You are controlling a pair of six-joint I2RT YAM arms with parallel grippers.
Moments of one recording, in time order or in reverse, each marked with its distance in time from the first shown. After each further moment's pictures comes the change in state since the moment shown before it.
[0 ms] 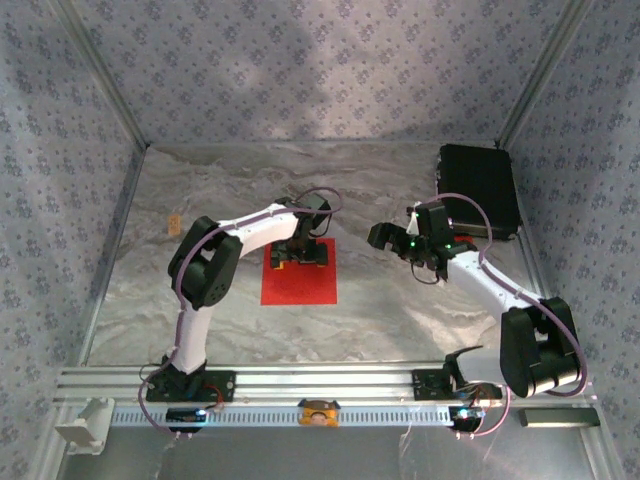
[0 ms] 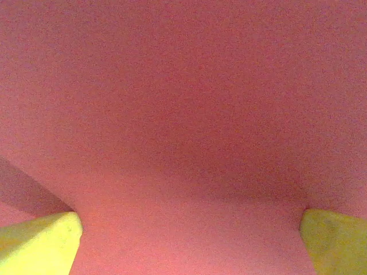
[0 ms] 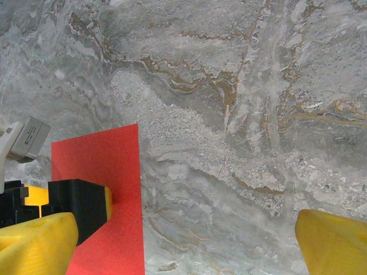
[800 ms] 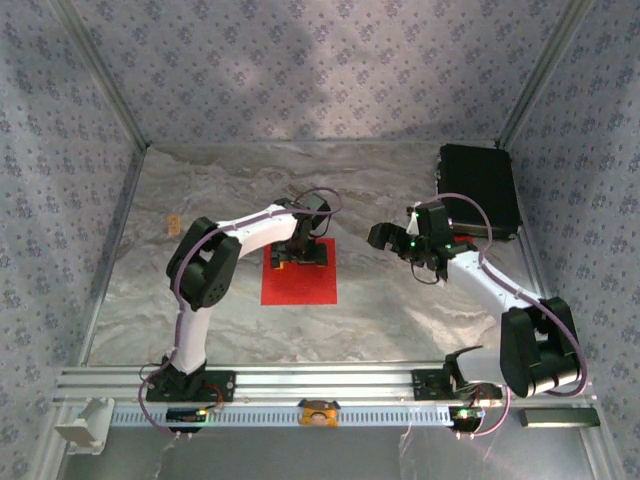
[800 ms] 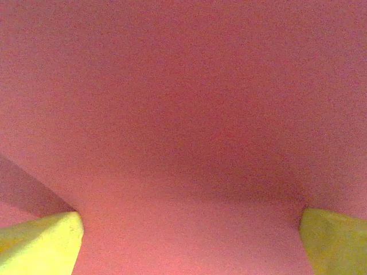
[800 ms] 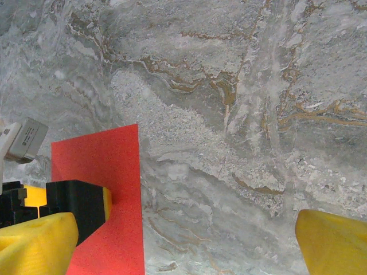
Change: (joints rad) left arm 0.000 -0.014 -0.021 0.023 -0.001 0.000; right arm 0.000 0.000 0.000 0.000 0.000 0.000
